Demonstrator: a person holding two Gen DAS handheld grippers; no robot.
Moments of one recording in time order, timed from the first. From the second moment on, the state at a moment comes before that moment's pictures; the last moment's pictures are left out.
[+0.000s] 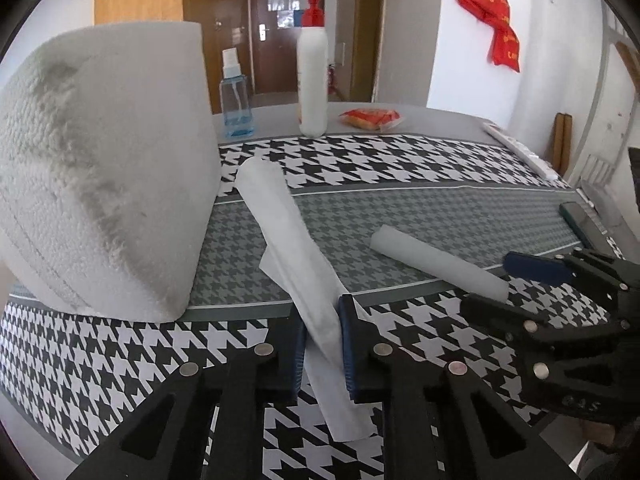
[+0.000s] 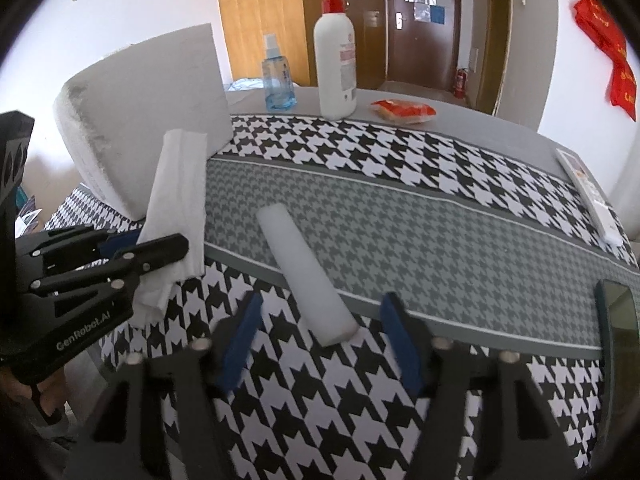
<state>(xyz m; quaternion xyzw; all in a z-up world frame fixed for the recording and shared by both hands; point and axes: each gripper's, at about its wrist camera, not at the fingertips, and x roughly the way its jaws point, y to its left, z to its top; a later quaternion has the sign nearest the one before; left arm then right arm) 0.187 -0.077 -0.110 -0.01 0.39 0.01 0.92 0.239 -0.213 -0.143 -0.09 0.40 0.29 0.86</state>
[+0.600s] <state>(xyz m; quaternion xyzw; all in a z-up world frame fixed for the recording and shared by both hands) 0.180 -0.081 -0.108 -0.01 0.39 -0.01 0.92 0.245 -0.211 -0.145 -0.10 0.41 0.31 0.86</state>
